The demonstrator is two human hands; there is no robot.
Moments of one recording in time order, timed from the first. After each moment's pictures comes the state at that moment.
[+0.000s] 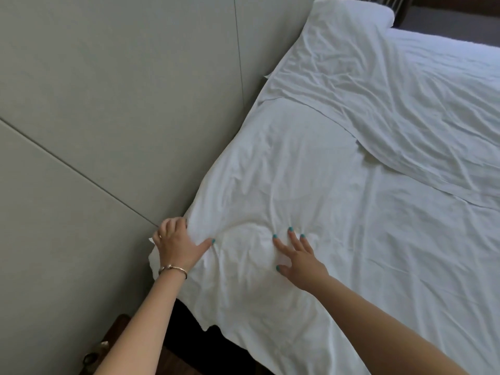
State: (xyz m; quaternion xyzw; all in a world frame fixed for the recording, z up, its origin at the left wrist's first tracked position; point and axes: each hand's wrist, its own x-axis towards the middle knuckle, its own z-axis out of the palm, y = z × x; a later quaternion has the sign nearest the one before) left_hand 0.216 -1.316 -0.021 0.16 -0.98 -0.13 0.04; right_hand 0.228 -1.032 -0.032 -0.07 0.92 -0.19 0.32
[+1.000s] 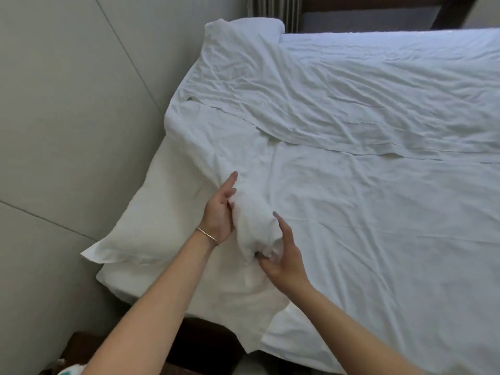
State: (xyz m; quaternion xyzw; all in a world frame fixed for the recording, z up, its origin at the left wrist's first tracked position) left_hand 0.286 -1.012 0.108 0.01 -0.69 -0.69 -0.19; right_hand 0.392 -0.875 0.023 0.09 0.76 -0.64 0.00
